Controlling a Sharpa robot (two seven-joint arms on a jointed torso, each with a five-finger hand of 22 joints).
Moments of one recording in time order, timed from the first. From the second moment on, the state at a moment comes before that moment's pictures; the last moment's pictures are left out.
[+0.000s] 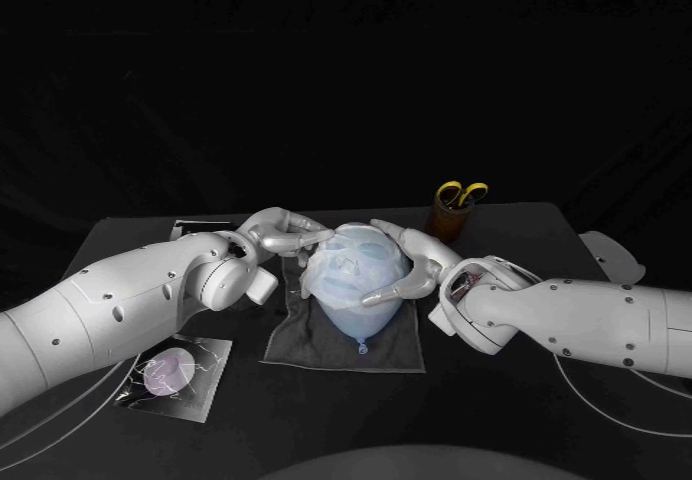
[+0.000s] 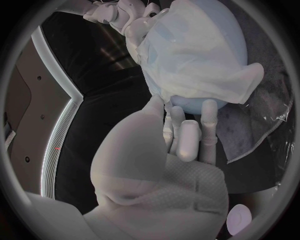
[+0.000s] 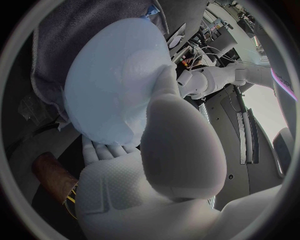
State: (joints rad) left arm 1.18 -0.56 -0.06 1.22 -0.39 -0.12 0.05; left_hand 1.52 -0.06 0.07 0.23 0.05 0.98 0.11 0.26 0.36 0.85 0.04 1.22 0.67 1.30 0.00 1.57 1.12 0.17 0.81 0.16 1.25 0.73; right arm 1.13 -0.89 -0.19 1.68 -1.01 -0.62 -0.09; right_hand 1.48 -0.30 -0.26 0.30 0.06 0.18 0.13 0.07 0.10 0.39 0.30 0.20 0.12 0.16 0.29 0.03 0.10 0.05 0.16 0.30 0.03 0.23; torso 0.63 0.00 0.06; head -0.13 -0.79
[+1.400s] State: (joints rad) left arm 1.18 -0.52 -0.06 1.16 -0.34 -0.23 0.11; left_hand 1.53 -0.12 0.39 0.18 0.05 1.06 0.08 0.38 0.36 1.01 0.02 1.22 0.74 1.41 -0.04 1.58 1.28 0.16 0.92 0.13 1.32 0.84; right arm 1.13 -0.89 -0.18 1.68 -1.02 -0.63 -0.09; right_hand 1.48 -0.30 -0.26 0.30 0.06 0.18 0.13 0.07 0.10 0.39 0.30 0.20 0.12 0.16 0.29 0.03 0.10 0.05 0.16 0.30 0.03 0.23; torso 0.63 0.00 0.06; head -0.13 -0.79
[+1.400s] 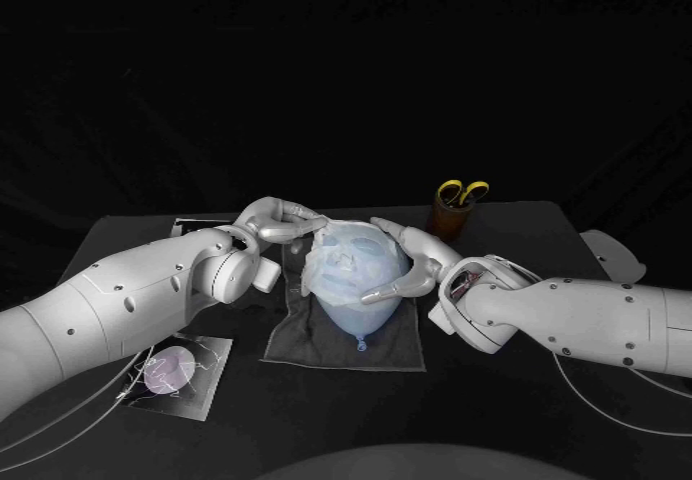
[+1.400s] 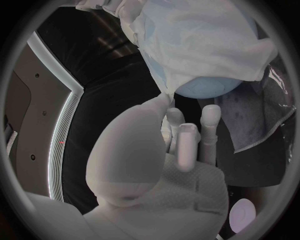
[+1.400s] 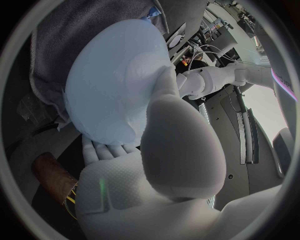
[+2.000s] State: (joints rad) left arm 1.18 -0.47 -0.06 1.06 -0.47 -0.18 0.16; left_hand 1.52 -0.13 0.40 0.18 0.05 1.05 0.08 0.38 0.40 1.01 0.01 1.21 0.72 1.41 -0.04 1.57 1.27 0.16 0.91 0.13 1.32 0.84; right arm 1.13 -0.89 -0.18 1.68 -1.02 -0.64 -0.09; right_hand 1.48 -0.30 -0.25 0.30 0.06 0.18 0.13 0.07 0.10 0.39 0.30 0.20 0.12 0.16 0.29 0.03 0.10 0.05 0.17 0.29 0.03 0.23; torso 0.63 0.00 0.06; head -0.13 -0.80
